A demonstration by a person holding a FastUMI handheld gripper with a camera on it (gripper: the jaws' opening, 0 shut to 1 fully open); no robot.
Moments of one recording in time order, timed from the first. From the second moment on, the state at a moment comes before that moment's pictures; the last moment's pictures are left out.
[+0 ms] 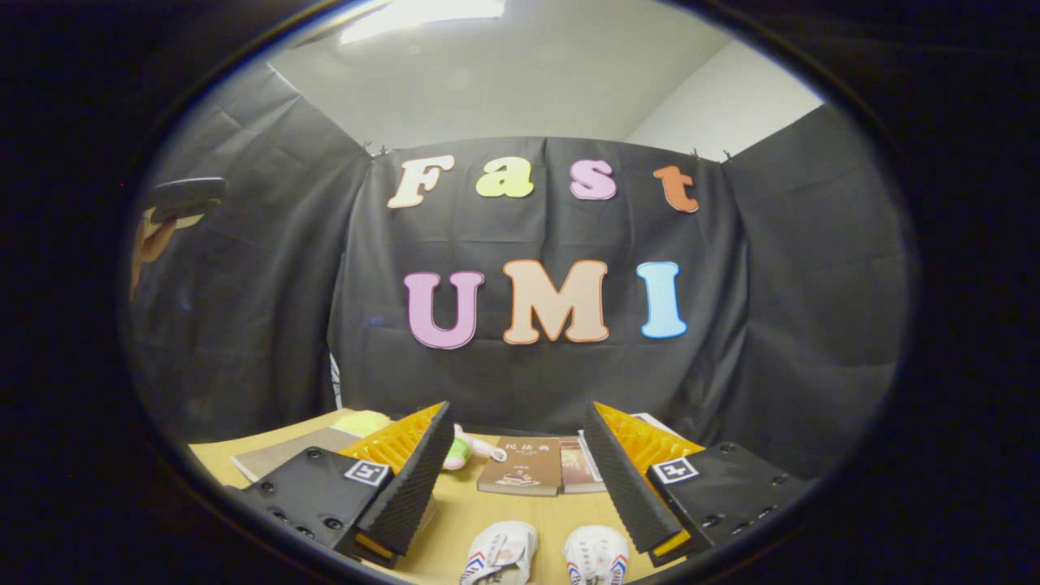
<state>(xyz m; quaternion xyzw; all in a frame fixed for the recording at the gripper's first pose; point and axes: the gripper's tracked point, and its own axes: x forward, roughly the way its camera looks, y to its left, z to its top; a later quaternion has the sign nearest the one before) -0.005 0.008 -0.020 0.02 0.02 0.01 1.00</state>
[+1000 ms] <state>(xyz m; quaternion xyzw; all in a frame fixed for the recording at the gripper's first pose) -0.034 0.077 -0.175 0.34 0.25 0.05 0.90</state>
